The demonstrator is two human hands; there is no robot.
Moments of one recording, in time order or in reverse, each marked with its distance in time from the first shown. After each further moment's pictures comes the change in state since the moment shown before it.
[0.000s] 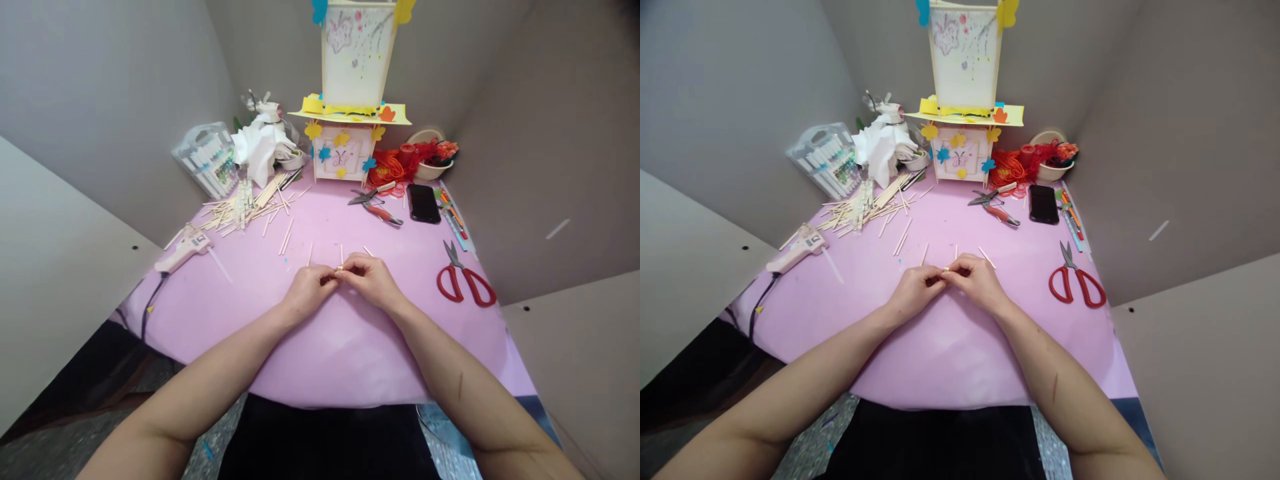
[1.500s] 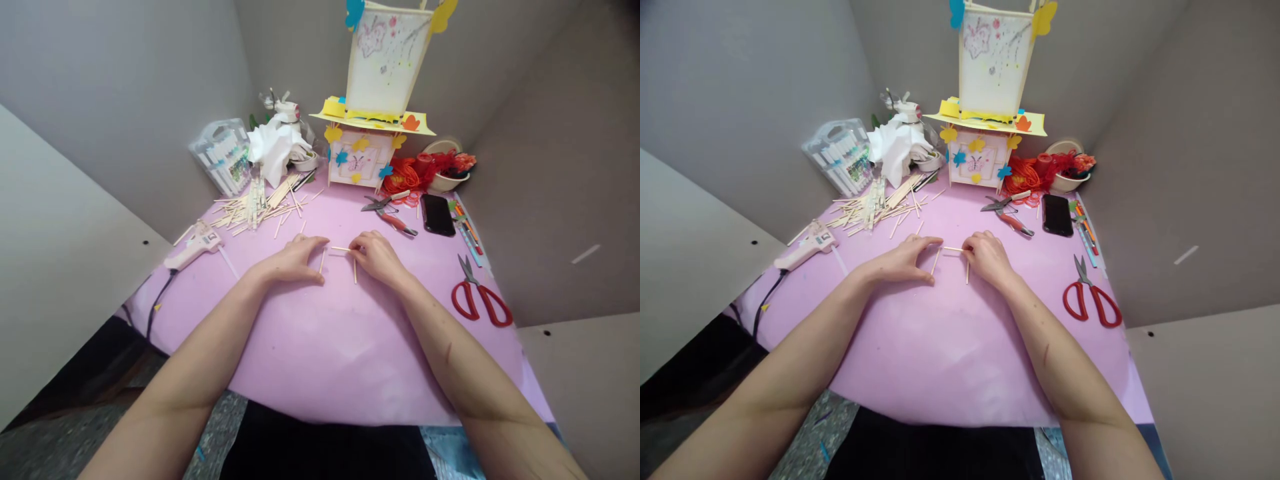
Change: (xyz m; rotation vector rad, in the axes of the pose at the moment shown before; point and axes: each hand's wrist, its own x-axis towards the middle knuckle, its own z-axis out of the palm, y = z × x) left_hand 0.042 -0.053 -0.085 0.278 -0.316 0.055; right_hand 0.071 0.013 -0.009 -0.829 -0.116 -0.075
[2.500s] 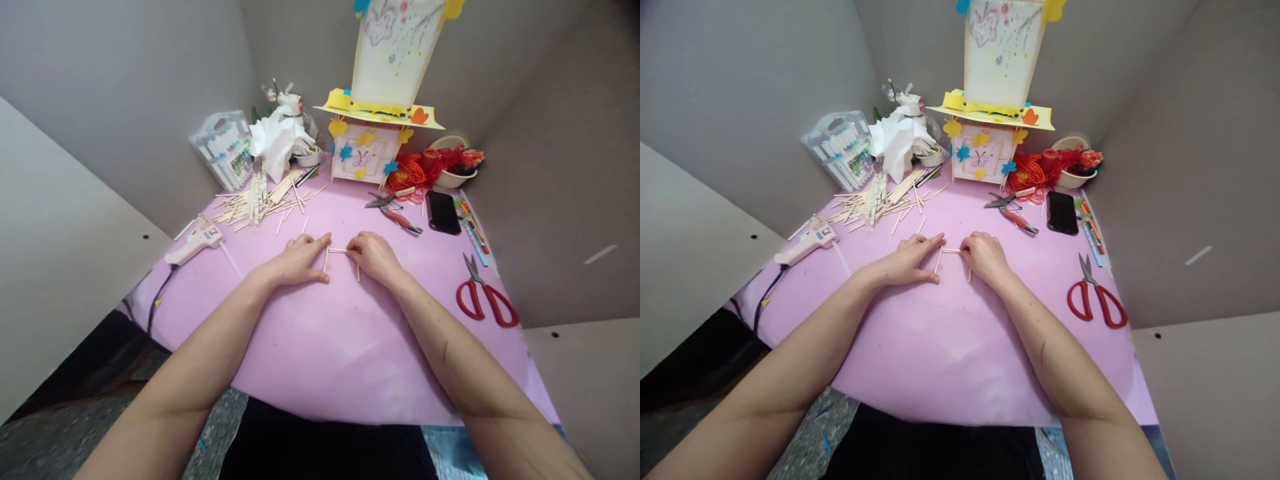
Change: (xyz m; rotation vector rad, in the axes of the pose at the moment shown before) left_hand -0.003 0.002 0.012 0.101 -0.027 0.015; right_hand 0.005 -0.008 0.011 -0.046 -0.057 0.026
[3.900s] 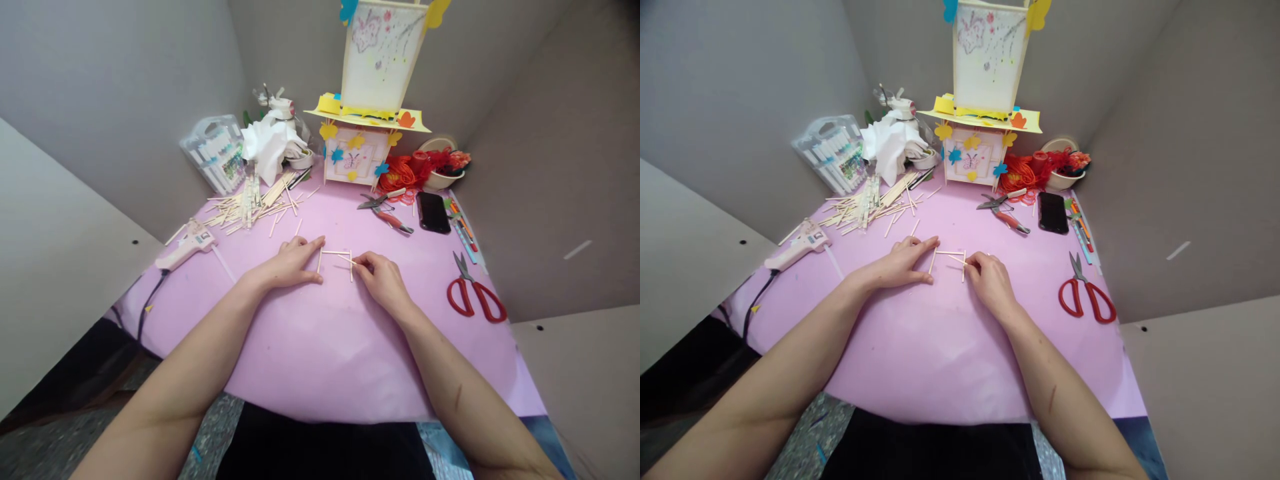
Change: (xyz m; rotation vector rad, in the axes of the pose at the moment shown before) left_hand 0.002 -0.002 0.002 0.035 0.004 -0.009; right_hand -0.058 -0.006 0.002 0.379 0.171 0.242
